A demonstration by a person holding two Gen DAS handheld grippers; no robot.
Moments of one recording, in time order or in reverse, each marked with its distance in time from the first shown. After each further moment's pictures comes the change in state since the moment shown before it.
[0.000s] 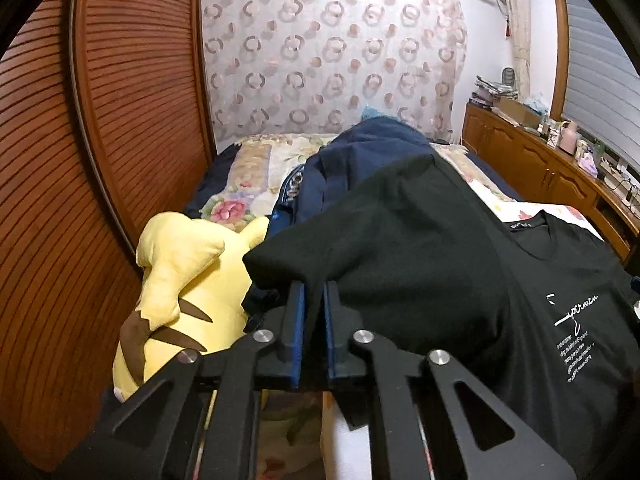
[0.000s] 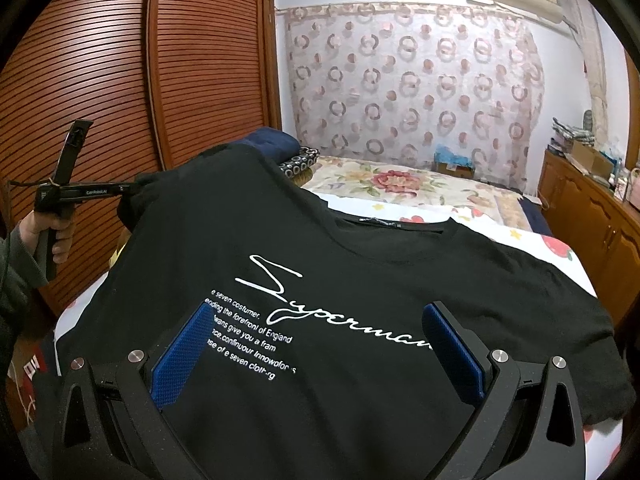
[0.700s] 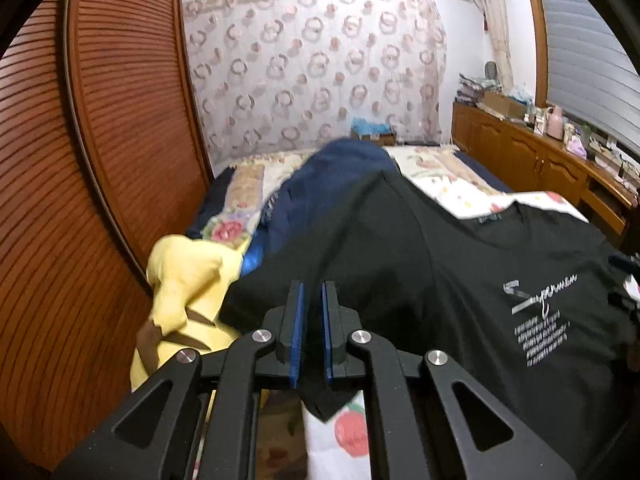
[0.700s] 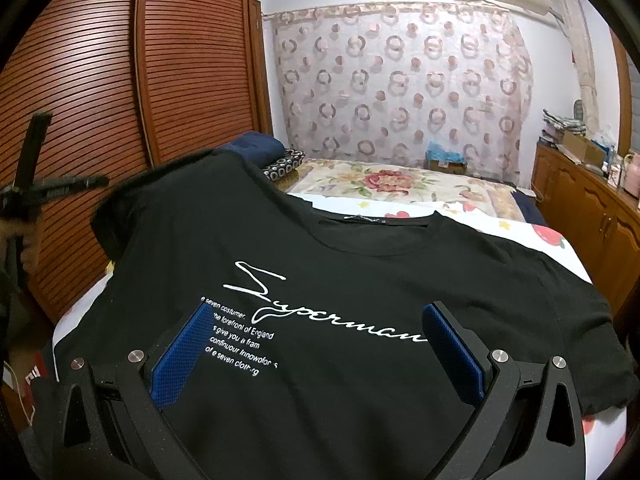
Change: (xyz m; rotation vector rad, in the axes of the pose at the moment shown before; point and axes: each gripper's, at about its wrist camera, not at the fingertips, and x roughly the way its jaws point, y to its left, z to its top) left arm -0.044 -0.029 -0.008 0.079 -0.033 0.011; right arm -0.002 0.003 -0.004 0.041 -0.009 -0.011
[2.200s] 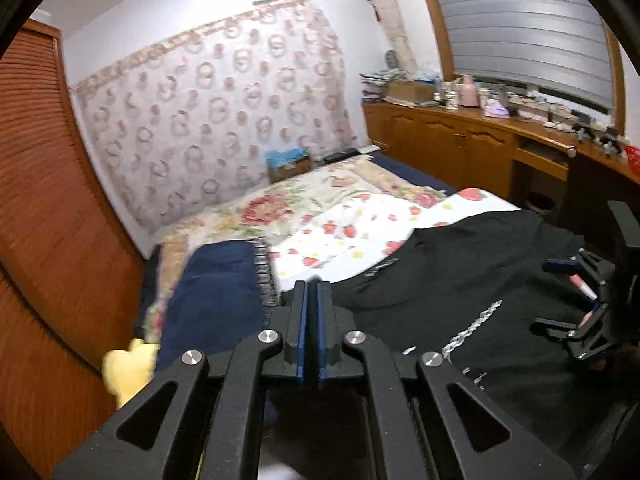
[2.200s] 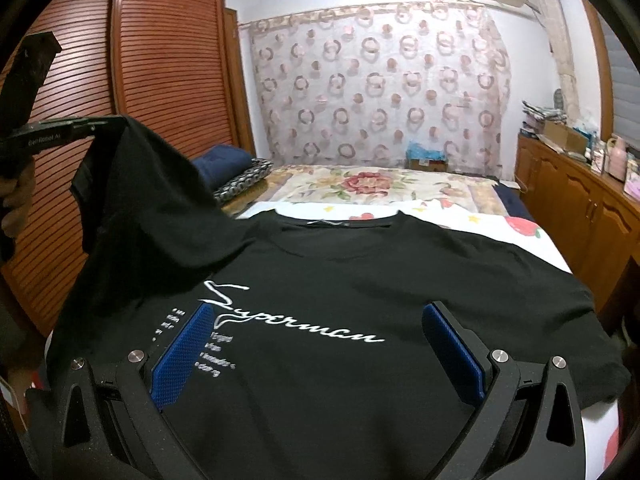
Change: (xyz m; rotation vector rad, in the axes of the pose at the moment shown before) left arm -0.026 -0.138 0.093 0.305 -0.074 -0.212; right arm -0.013 -0.038 0.001 0.077 -0.017 -0.045
